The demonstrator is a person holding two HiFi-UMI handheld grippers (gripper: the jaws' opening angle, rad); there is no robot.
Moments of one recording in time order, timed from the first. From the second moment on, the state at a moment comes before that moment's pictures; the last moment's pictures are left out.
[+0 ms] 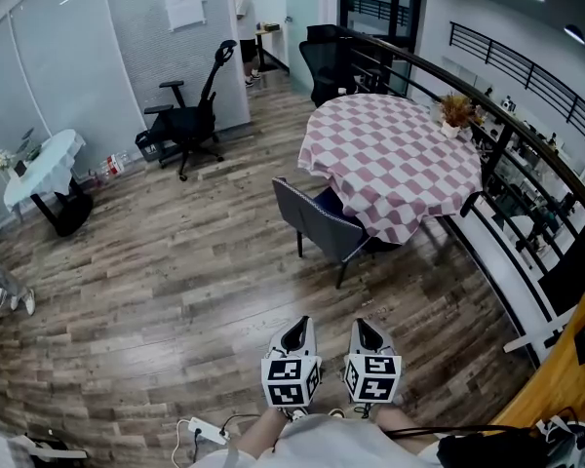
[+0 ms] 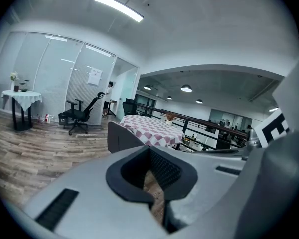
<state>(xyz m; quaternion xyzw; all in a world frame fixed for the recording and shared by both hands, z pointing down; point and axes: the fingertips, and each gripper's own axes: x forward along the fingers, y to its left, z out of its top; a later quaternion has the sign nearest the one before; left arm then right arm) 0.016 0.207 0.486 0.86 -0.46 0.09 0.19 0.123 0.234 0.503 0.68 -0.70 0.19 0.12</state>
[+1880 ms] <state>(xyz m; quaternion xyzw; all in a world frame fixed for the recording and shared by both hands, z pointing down) 0.013 0.050 0.520 0.84 -0.48 0.11 0.23 0.139 0.070 0.520 0.67 -0.70 0.20 0.15</state>
